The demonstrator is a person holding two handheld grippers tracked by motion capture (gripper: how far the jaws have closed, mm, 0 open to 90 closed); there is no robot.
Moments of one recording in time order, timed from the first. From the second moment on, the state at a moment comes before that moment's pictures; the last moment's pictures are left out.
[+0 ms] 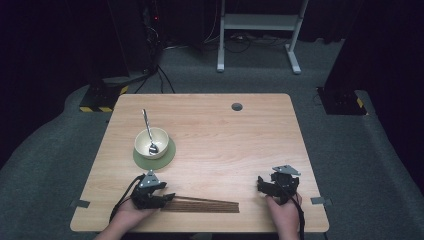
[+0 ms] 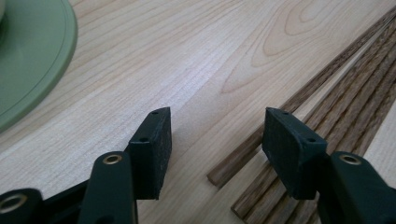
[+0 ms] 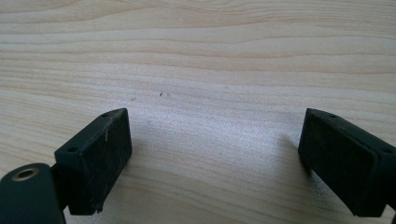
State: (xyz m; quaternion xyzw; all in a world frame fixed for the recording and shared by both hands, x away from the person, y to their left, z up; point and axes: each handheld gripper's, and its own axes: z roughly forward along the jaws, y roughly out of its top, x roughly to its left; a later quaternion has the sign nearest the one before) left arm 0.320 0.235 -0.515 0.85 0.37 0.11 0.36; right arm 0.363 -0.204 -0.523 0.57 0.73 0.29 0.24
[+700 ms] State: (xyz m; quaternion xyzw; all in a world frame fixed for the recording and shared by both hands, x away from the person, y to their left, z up) left arm 0.313 0.225 -0.516 0.87 0.31 0.15 0.35; right arm 0.363 -0.204 -0.523 0.57 0.73 0.29 0.24
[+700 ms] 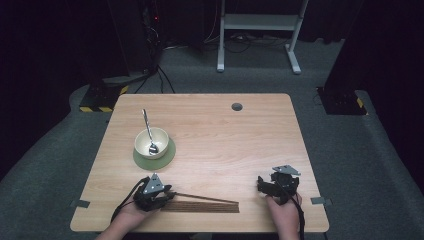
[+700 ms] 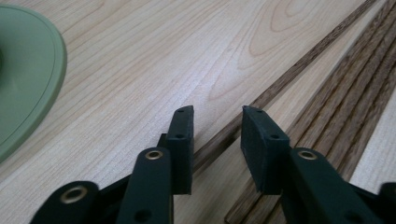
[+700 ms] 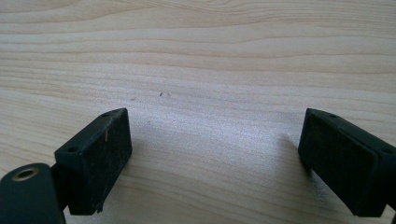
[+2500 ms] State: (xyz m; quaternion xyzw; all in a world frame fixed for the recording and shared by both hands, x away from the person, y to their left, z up) left arm 0.314 0.242 -0.497 0.82 0.34 0.17 0.44; right arm 0.363 -0.203 -0.523 0.57 0.73 0.29 0.24
